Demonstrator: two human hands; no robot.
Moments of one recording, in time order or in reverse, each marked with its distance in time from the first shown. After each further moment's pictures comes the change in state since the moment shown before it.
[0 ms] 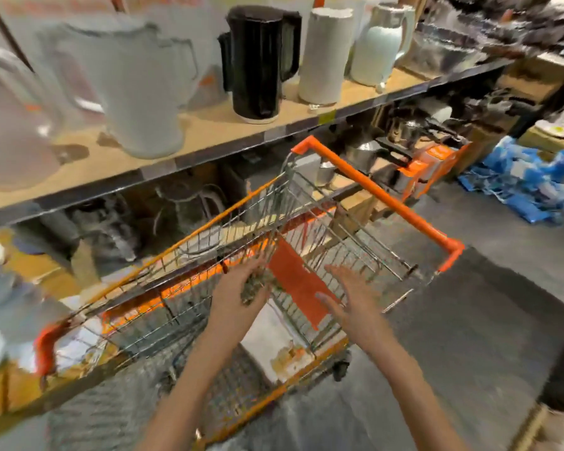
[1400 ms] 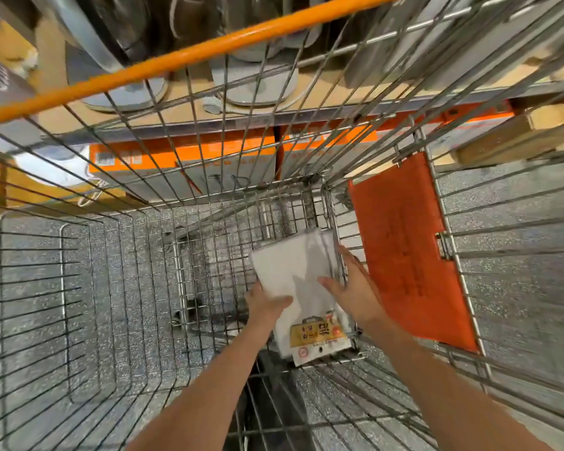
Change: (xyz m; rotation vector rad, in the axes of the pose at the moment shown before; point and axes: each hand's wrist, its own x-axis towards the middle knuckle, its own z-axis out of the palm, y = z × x) left_hand -0.010 -0.348 0.264 -0.588 0.164 -1.426; right_hand 0.159 0.226 0.330 0.099 -0.631 0.239
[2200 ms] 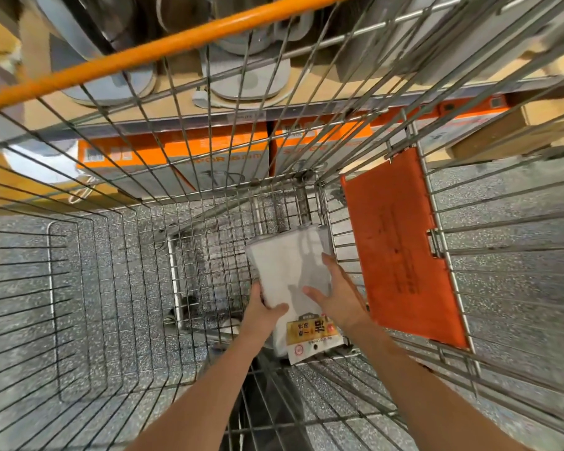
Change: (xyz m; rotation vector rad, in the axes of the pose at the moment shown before) left_hand -0.016 -0.013 0.000 0.003 -0.092 0.090; right_hand -0.006 0.010 0.019 0.033 -0.094 0.106
